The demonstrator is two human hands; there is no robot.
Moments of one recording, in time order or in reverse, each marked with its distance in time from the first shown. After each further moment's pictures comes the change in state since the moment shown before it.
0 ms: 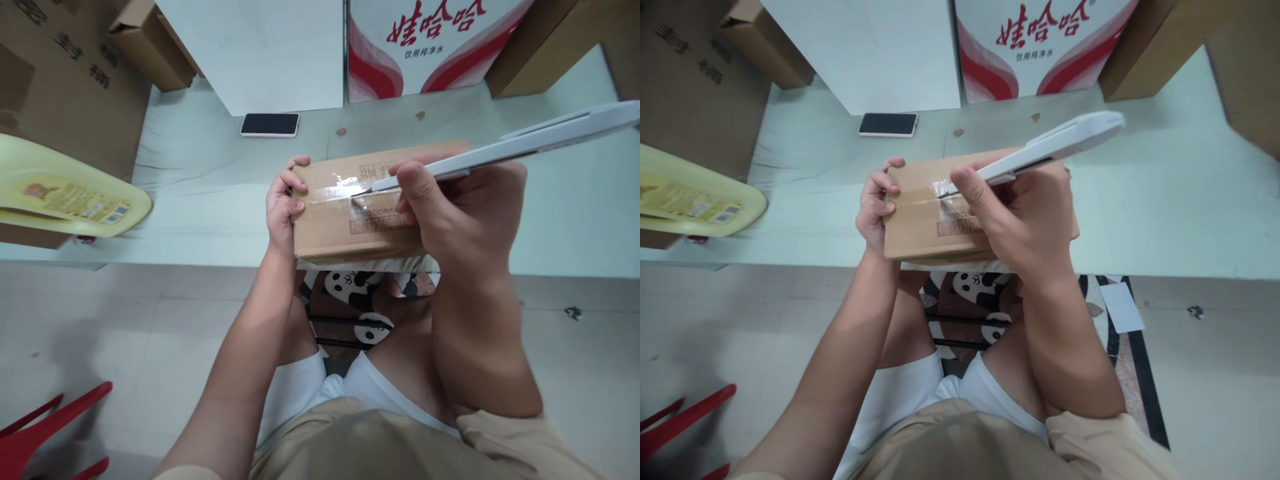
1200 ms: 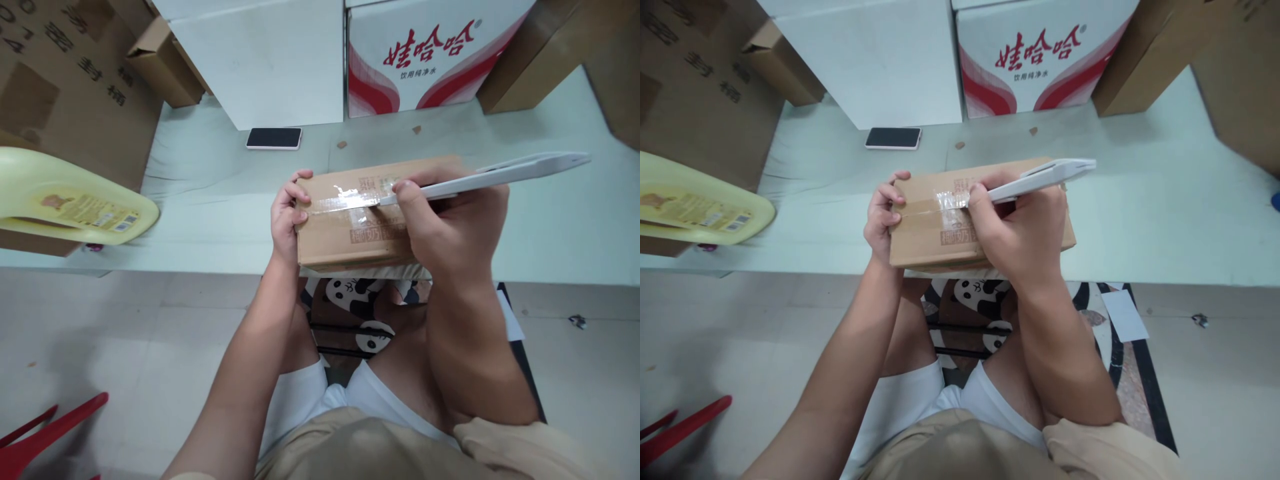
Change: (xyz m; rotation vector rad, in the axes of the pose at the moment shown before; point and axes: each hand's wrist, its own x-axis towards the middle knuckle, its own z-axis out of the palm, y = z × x) left_hand 0.001 -0.005 -0.007 0.069 -0.005 -0.008; right_hand 0.000 0.001 0.006 -0.144 0.116 -0.027
